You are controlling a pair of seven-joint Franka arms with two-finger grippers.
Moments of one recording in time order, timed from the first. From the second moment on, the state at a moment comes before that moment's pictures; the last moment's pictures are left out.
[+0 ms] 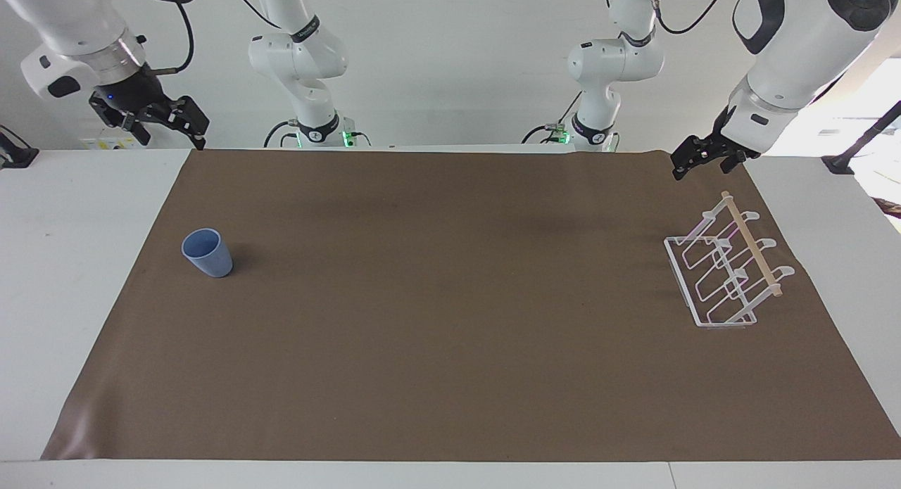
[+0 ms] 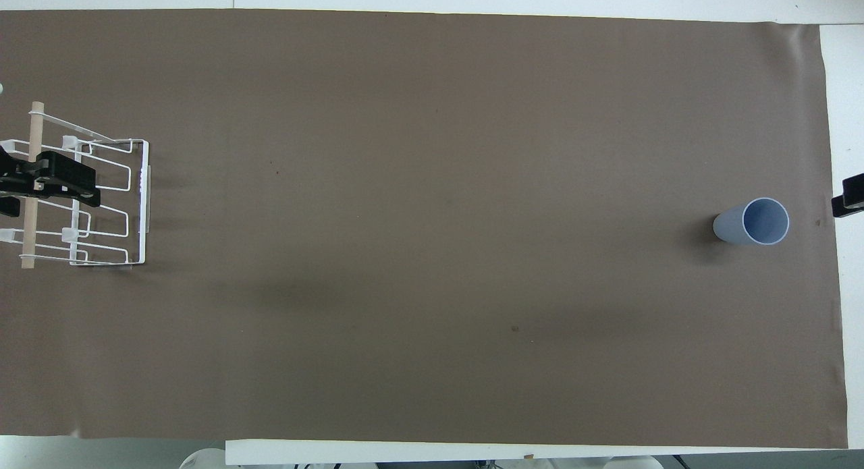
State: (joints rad) left arm -0.03 -0.05 -0.09 -1.67 0.01 1.47 -0.16; right arm -0.04 -0.05 -0.10 -1.54 -0.06 1.36 -0.04
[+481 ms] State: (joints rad) left arm -0.04 -0.05 -0.09 -1.67 0.01 1.47 -0.16; right arm -0.03 -0.05 -0.10 -1.56 -0.06 1.37 -0.06
